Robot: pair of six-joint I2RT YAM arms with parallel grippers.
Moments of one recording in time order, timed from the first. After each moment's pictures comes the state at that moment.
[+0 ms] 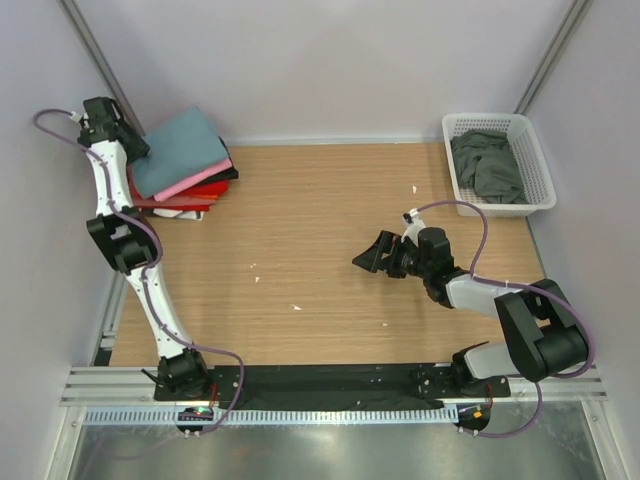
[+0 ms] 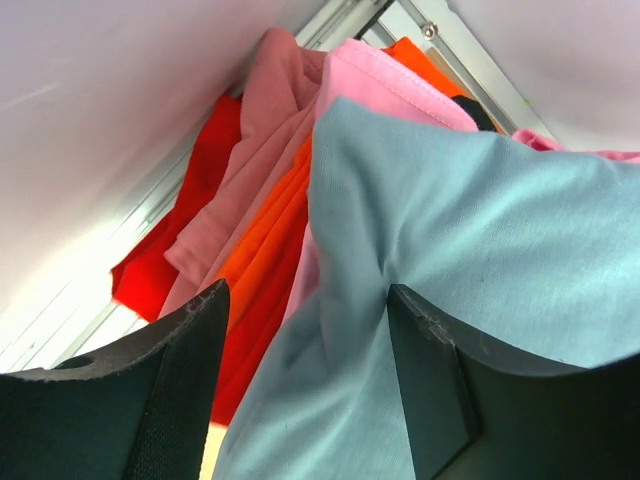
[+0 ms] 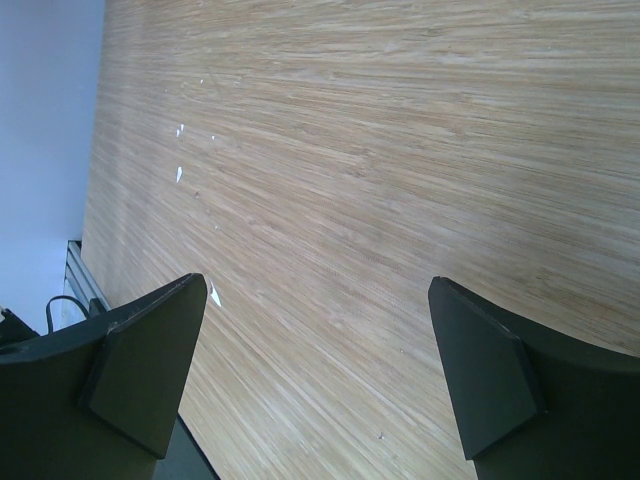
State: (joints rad) left arm 0.37 2.44 2.54 -0.90 -0.10 -0.41; right arm 0.34 1.38 0.42 0.49 -0.47 0.67
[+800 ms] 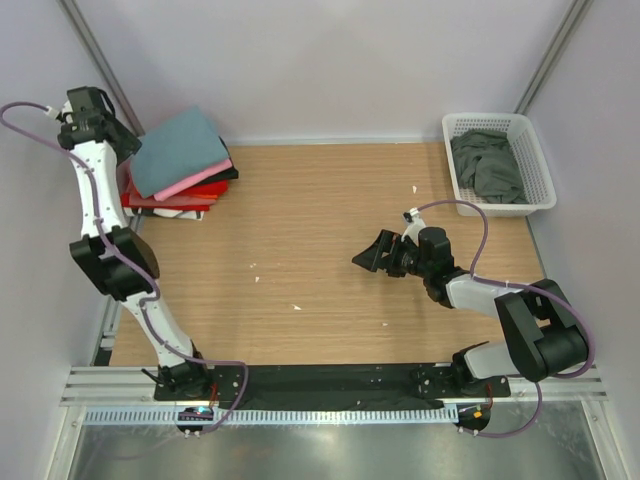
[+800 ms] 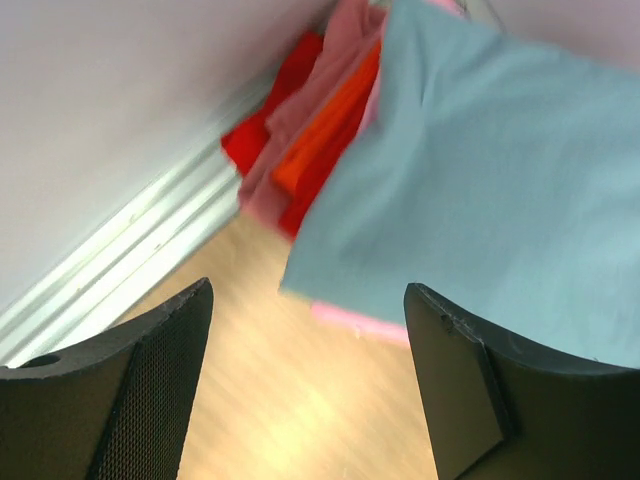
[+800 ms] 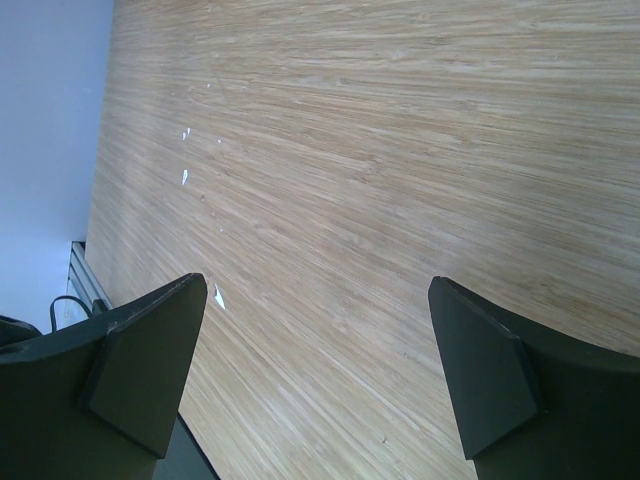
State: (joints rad) left arm 0.35 2.04 2.24 -0.99 -0.24 -0.48; right arm 0.34 1.38 0.42 0.50 -0.48 0.67
